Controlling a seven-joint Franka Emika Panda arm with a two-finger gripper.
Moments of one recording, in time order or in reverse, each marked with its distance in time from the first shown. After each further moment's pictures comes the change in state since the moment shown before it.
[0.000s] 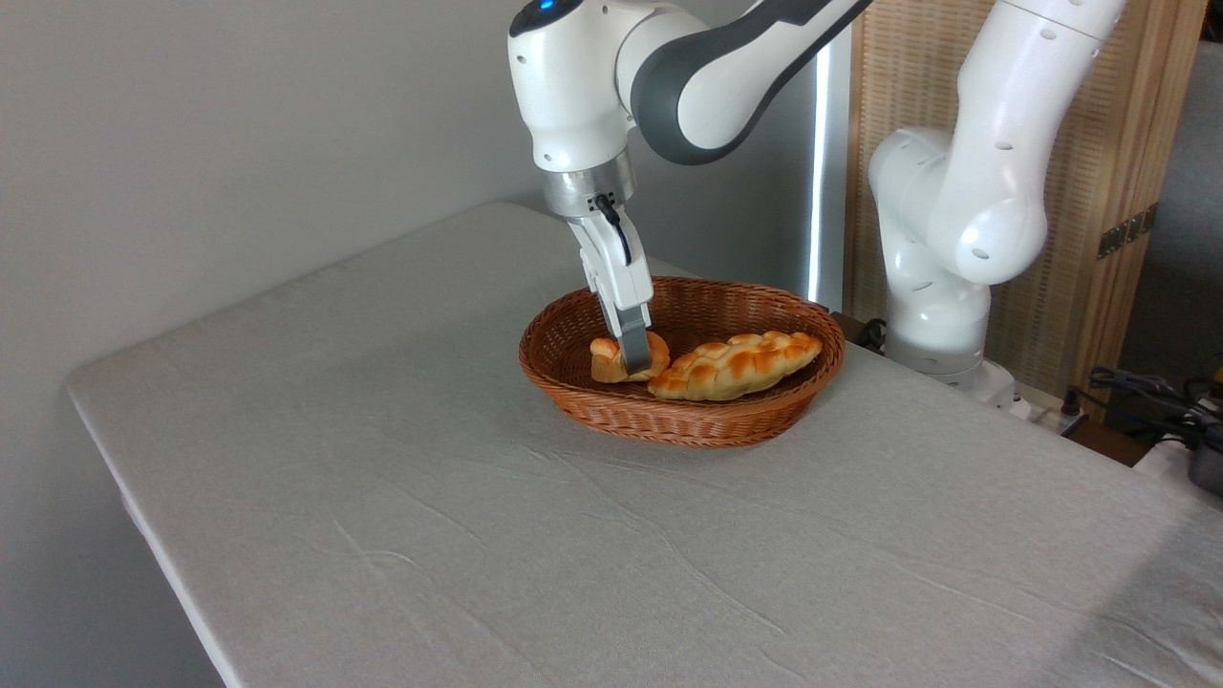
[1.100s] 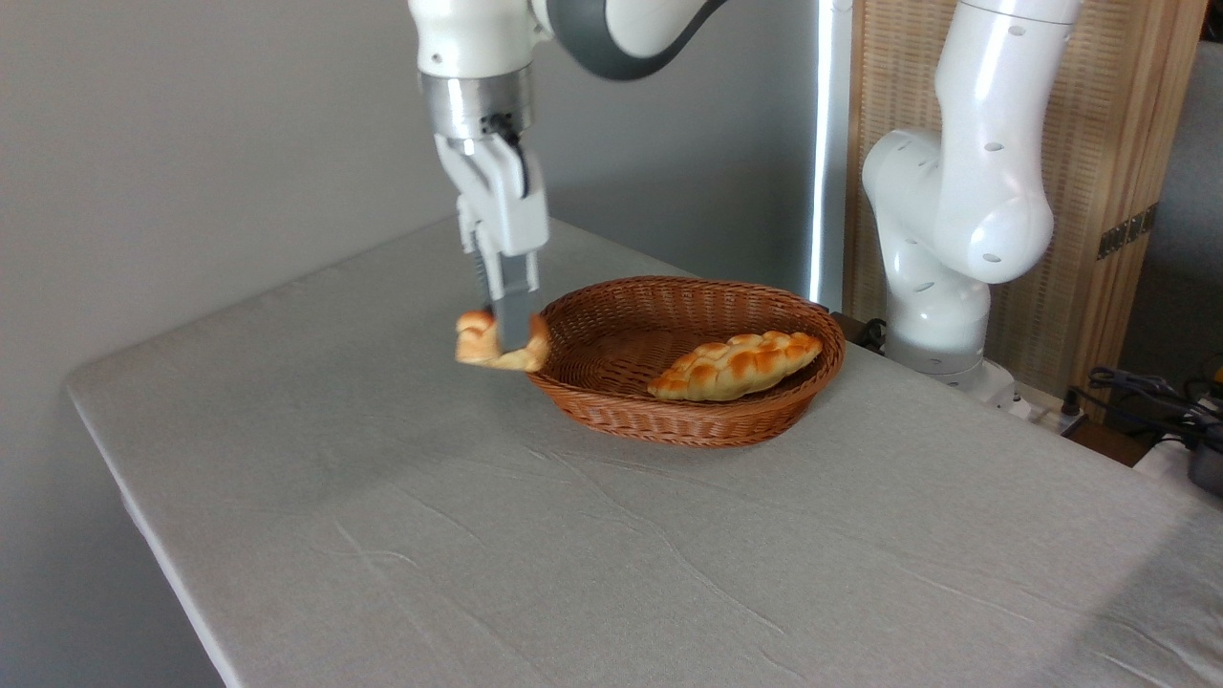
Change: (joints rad) arm 0.086 0.213 0.021 0.409 0.000 0.017 0.001
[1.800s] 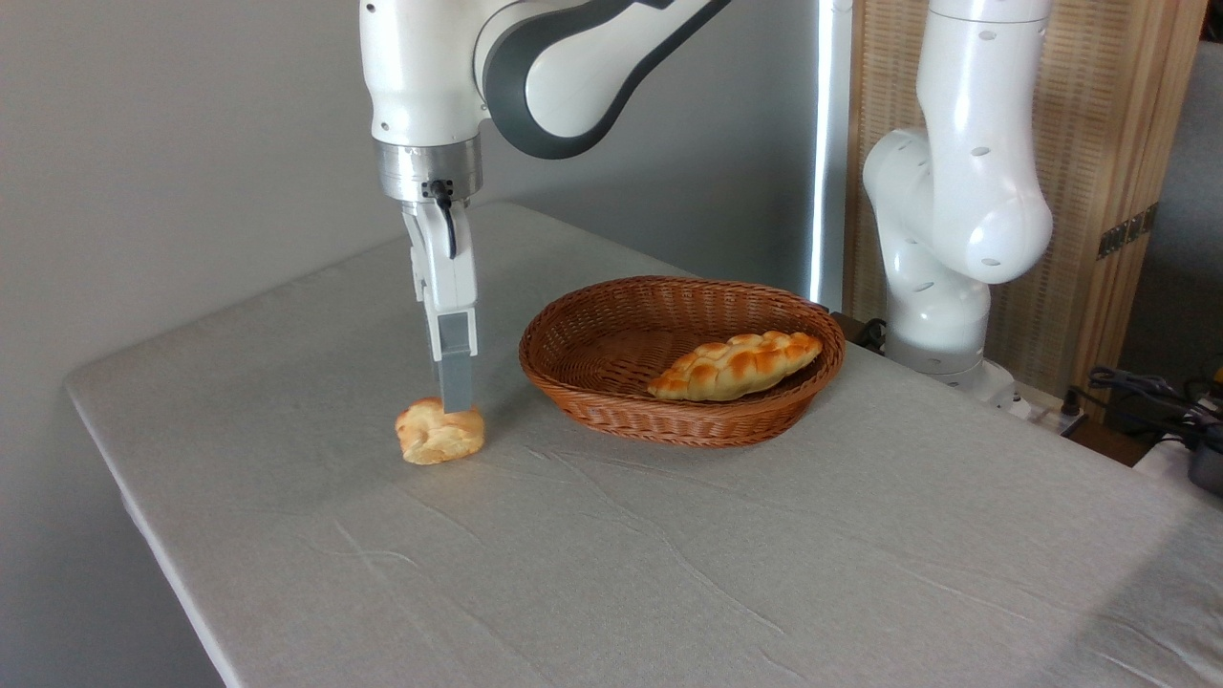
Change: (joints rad) arm -0.010 0.143 -0.051 0.004 0.057 0.191 0.003
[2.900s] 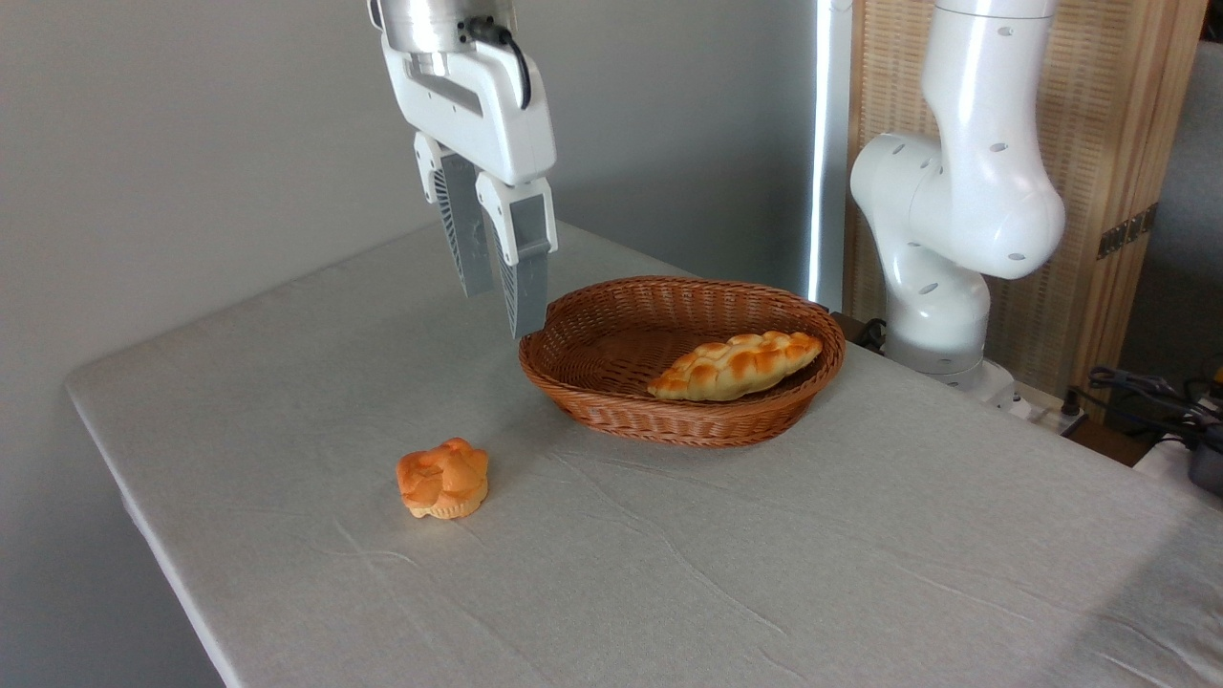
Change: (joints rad) arm 0.219 -0.048 -0.003 0.341 -0.023 -0.502 -0.017
